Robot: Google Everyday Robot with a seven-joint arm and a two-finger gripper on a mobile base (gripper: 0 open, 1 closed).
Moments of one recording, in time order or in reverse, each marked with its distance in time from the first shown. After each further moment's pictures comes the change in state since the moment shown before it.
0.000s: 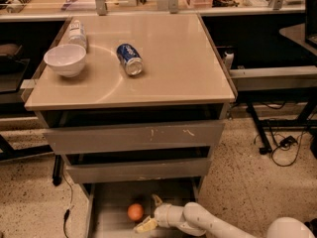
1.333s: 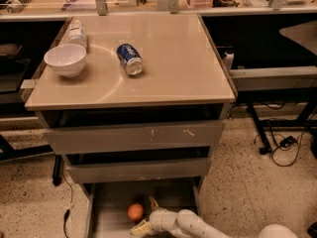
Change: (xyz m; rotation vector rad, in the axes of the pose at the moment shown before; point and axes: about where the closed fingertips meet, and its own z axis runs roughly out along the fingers) arm 0.028 -0.010 0.034 0.079 -0.022 -0.035
